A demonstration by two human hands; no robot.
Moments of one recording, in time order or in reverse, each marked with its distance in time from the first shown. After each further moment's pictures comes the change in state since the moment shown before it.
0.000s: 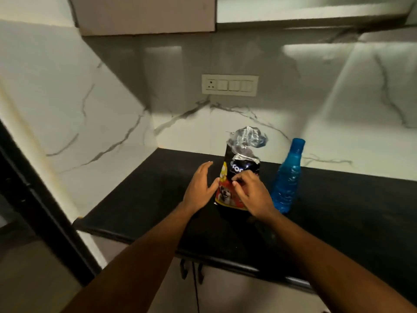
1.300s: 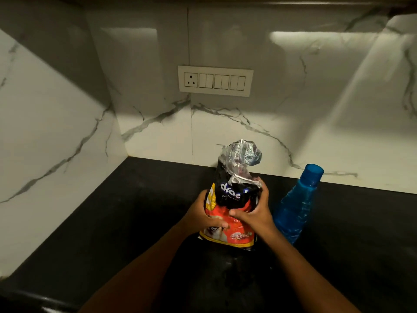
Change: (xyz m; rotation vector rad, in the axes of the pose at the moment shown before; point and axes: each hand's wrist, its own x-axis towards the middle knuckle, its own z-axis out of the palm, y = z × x) left_hand 0.100 -0.091 0.102 -0.552 -0.450 -0.288; right_hand 0.074 0.115 0.039 0.614 0.082 0.398
